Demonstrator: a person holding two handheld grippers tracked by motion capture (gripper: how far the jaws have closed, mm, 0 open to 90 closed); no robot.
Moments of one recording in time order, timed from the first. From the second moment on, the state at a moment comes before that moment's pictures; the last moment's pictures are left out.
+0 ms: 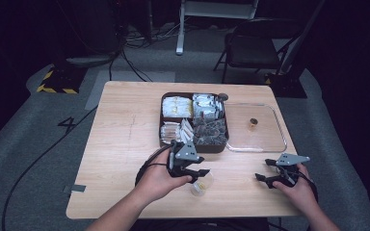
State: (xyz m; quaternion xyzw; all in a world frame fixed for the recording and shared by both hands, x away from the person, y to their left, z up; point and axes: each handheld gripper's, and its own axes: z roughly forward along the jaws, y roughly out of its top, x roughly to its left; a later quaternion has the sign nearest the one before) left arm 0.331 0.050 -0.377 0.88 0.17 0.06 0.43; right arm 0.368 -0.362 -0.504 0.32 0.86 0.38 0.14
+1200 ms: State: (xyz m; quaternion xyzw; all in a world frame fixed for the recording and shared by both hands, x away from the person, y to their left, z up) left arm 0.339 0.201 -0.409 0.84 0.33 0.15 0.40; right arm 0.368 -0.362 -0.504 0.32 0.86 0.38 0.14
